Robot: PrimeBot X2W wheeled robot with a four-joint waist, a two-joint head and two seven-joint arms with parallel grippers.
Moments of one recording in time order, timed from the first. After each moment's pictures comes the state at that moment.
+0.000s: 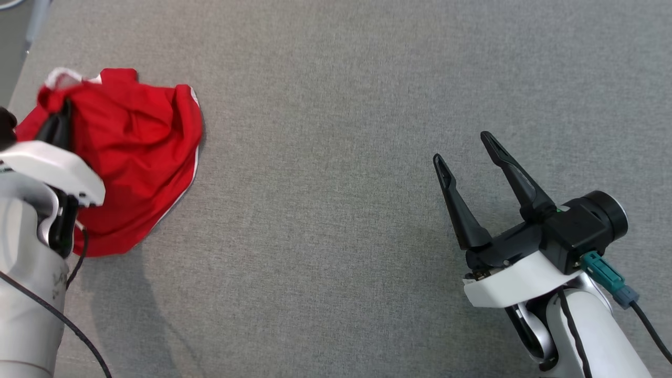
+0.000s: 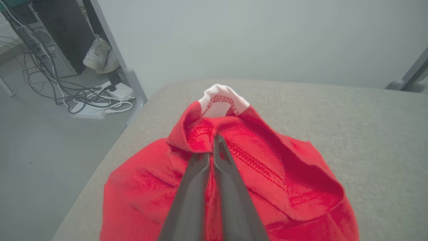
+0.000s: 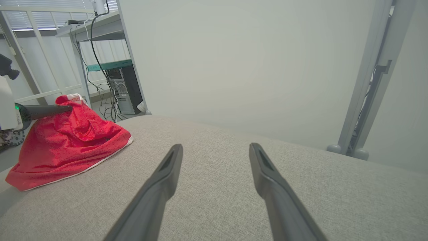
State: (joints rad) left arm -0.80 0.32 -0.08 0.93 -0.39 -0.13 -0.15; right arm -0.30 -0.07 0.28 -0.04 0.07 0.13 -0.12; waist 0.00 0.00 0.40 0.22
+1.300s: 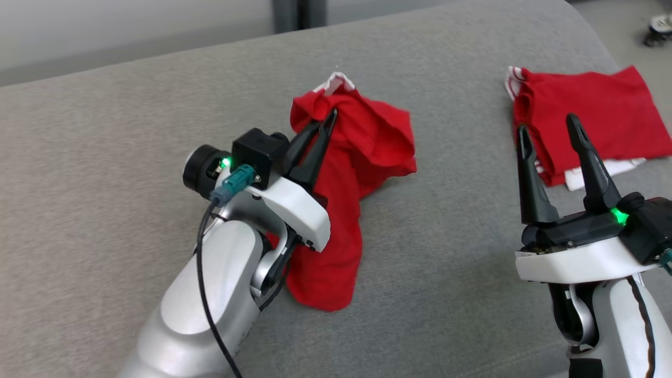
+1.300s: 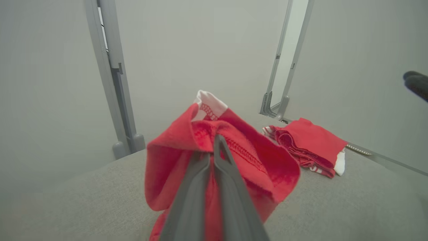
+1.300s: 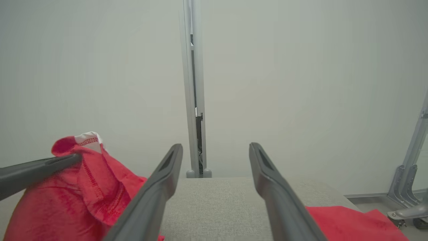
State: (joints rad) left arm -0.62 0.06 -0.51 0.34 -0.36 -0.01 -0.07; right arm -0.30 -0.05 0.09 0.02 0.17 0.13 -0.25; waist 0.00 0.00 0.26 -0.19
